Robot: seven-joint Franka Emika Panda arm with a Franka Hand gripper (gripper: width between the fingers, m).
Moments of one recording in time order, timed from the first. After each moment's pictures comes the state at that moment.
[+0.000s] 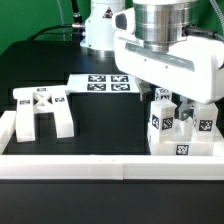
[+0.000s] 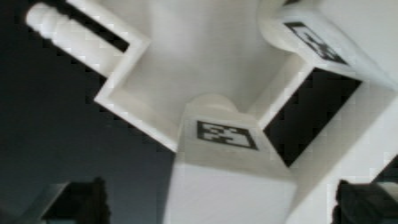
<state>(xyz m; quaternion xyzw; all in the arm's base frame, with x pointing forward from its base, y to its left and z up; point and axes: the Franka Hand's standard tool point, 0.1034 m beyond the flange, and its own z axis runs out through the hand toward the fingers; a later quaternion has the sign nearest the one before) 0.642 0.046 0.079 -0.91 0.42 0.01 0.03</state>
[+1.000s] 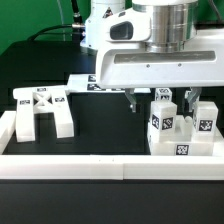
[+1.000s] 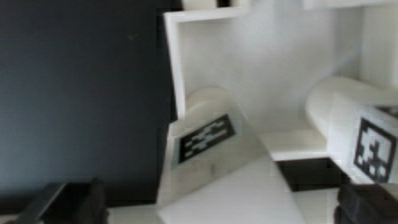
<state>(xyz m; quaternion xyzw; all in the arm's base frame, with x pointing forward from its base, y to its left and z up) 0.642 0.042 0.078 -1.00 0.03 -0.01 0.03</state>
